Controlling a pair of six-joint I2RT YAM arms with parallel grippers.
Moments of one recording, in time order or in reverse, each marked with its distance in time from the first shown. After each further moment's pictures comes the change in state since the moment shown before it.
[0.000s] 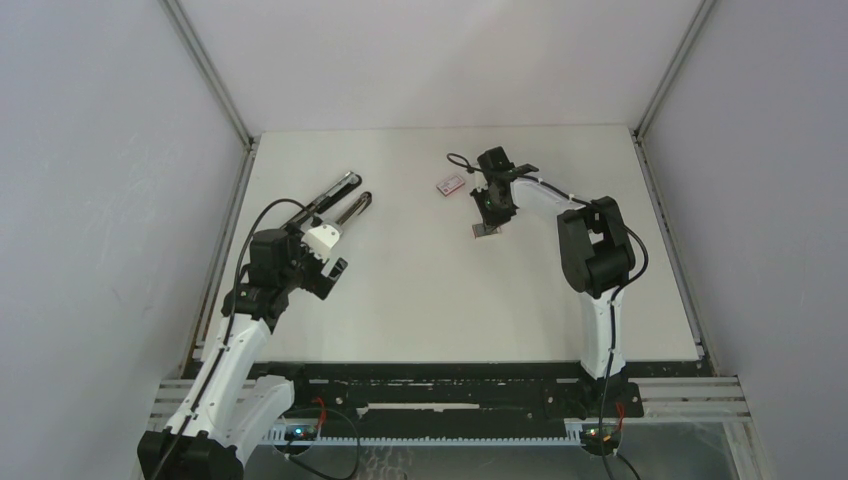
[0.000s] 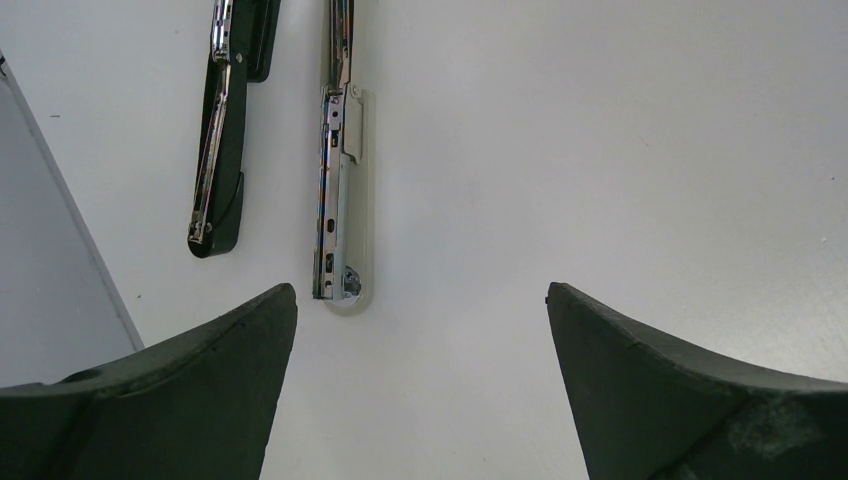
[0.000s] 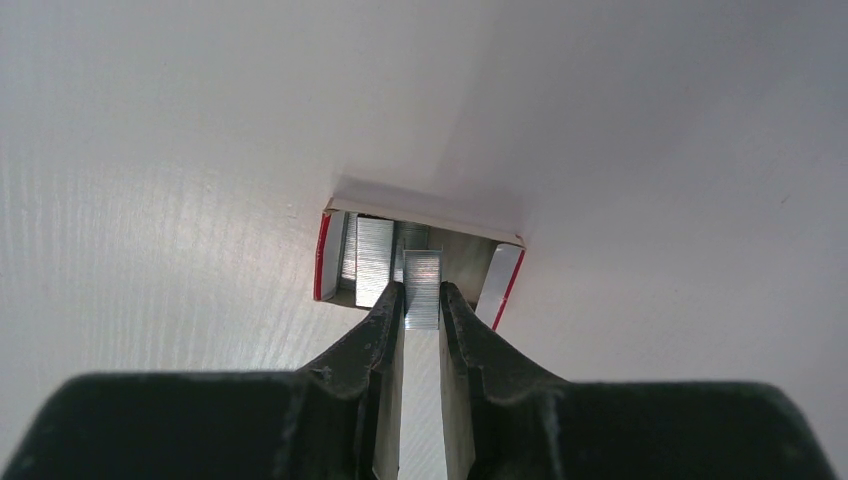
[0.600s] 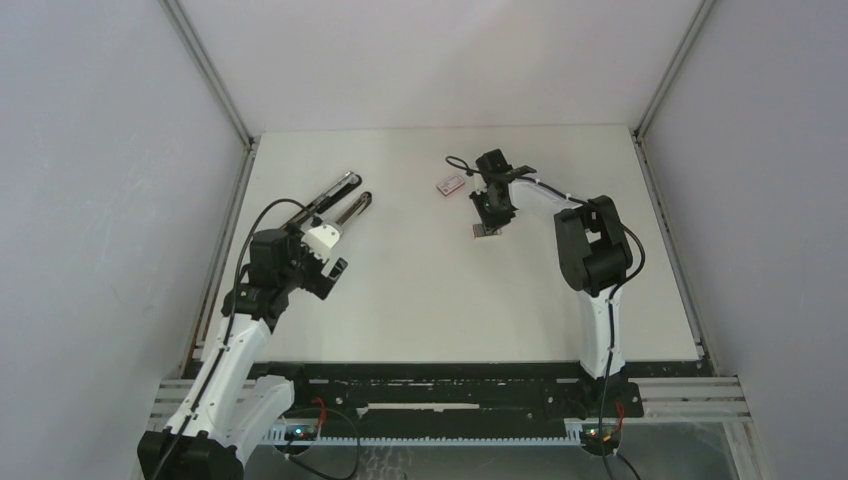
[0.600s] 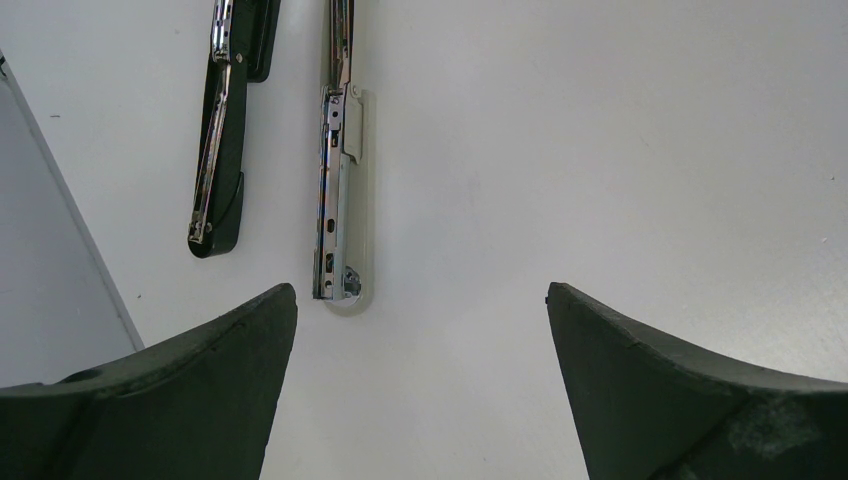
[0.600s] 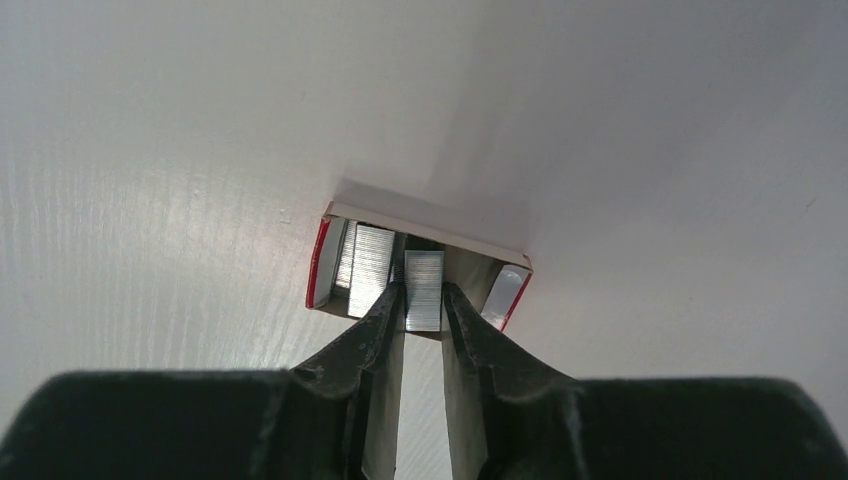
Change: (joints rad) left arm 0.000 0.000 0.000 0.000 0.000 0.000; right arm 0.004 0.020 0.000 0.000 0.007 0.003
